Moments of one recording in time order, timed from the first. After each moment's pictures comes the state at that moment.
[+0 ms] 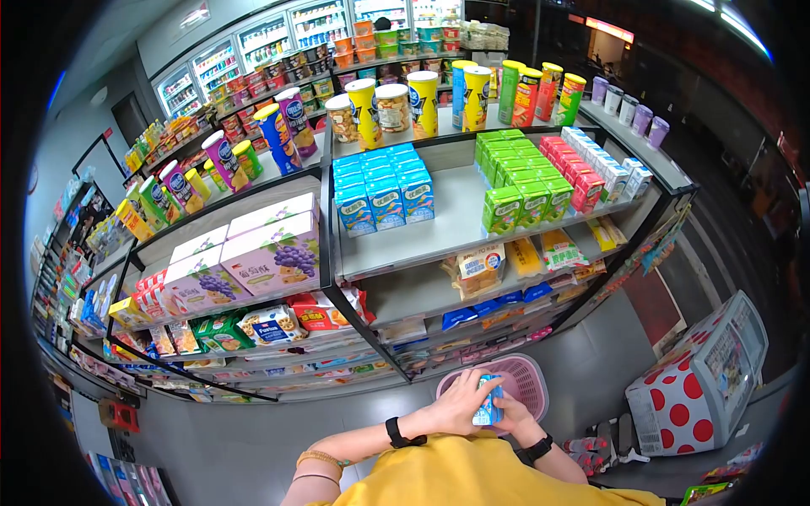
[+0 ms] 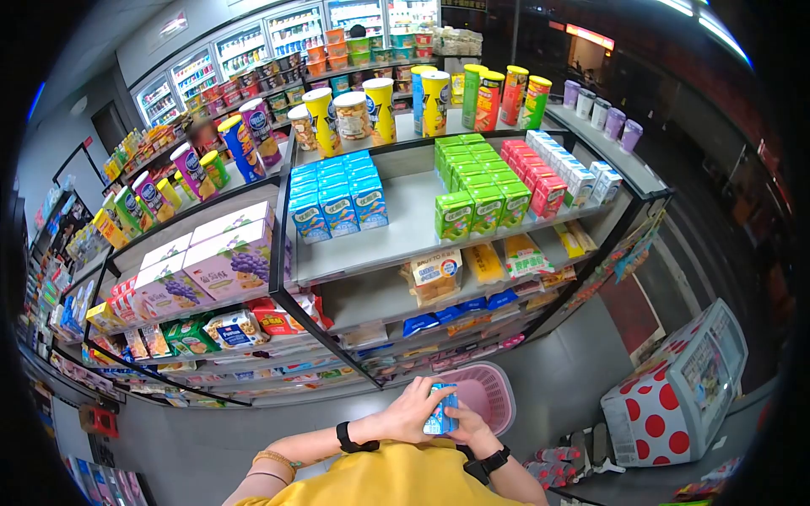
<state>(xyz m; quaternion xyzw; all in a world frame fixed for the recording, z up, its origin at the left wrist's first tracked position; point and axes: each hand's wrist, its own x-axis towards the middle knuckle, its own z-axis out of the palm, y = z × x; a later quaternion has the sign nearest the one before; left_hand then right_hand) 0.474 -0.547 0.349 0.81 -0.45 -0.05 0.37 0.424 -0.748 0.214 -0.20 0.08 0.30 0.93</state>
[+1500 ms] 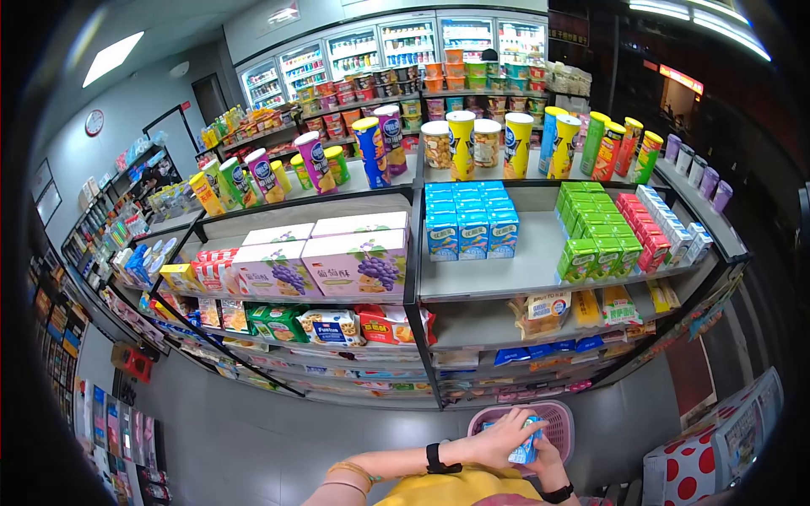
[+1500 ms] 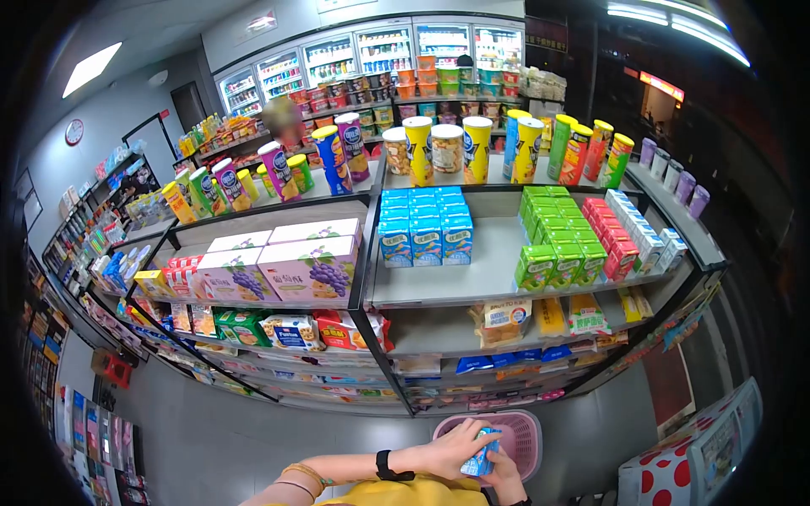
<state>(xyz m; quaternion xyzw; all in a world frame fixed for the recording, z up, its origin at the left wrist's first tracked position) 0.463 -0.546 0.348 0.81 -0.44 -0.07 0.39 0.421 -0.749 0.223 -0.20 0.07 0.27 0.94</state>
